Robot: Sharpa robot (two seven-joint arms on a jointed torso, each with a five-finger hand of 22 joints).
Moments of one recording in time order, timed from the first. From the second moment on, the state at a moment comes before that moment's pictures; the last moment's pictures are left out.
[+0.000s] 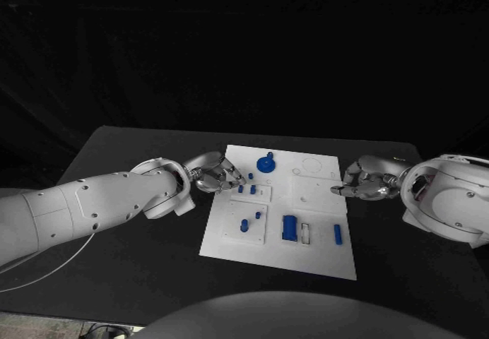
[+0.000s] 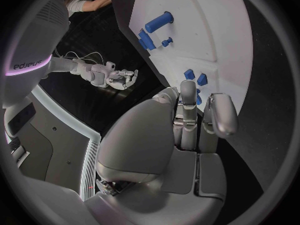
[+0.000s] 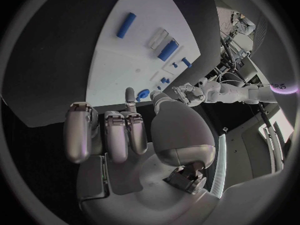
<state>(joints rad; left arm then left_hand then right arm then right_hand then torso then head) 1.18 -0.69 -0.23 1.33 -0.90 -0.18 0.25 1.64 0.00 0.26 0.29 0.34 1.05 0.11 0.08 0.08 0.87 0.09 0.23 0.07 1.16 0.00 1.02 0.59 0.06 1.40 0.10 1.22 1.31 1.32 -1.21 -0.23 1.89 -1.34 -0.09 -0.48 1.04 -0.01 0.07 0.28 0.44 0.86 0.07 0.64 0.27 1.47 0.01 1.57 1.31 1.47 -0.05 1.57 1.31 0.07 1.47 0.06 1.33 1.31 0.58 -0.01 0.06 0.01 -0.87</state>
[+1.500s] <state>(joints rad) 1.18 -0.70 -0.23 1.34 -0.90 -0.18 0.25 1.64 -0.01 0.26 0.29 0.34 1.05 0.11 0.08 0.08 0.88 0.09 0.23 0.07 1.16 0.00 1.02 0.58 0.06 1.40 0.10 1.22 1.31 1.25 -1.02 -0.23 1.69 -1.18 0.22 -0.67 1.04 0.00 0.12 0.22 0.40 1.04 0.05 0.37 0.25 1.47 -0.01 1.57 1.31 1.47 -0.07 1.57 1.31 0.07 1.46 0.04 1.29 1.31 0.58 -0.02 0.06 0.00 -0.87</state>
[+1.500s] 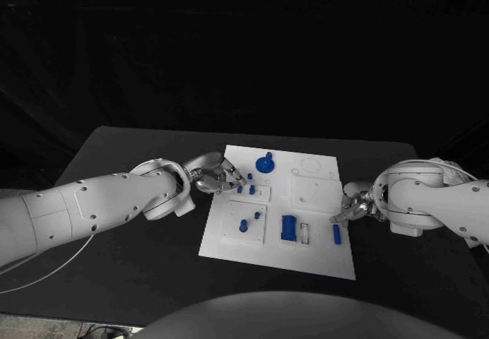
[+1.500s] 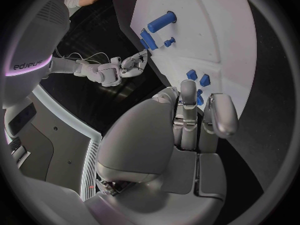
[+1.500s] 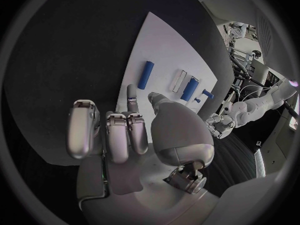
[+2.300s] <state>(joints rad) 1.18 -0.70 -0.23 1.34 -0.90 -0.18 0.24 1.64 -0.01 0.26 0.29 0.34 1.05 0.11 0.08 0.08 0.88 0.09 0.23 0.07 1.16 0.00 1.02 0.58 0.06 1.40 0.10 1.22 1.31 1.20 -1.00 -0.22 1.66 -1.17 0.22 -0.67 1.03 0.00 0.13 0.19 0.42 1.06 0.06 0.34 0.36 1.47 -0.01 1.57 1.31 1.47 -0.07 1.57 1.31 0.07 1.43 0.04 1.21 1.31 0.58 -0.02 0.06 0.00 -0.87</state>
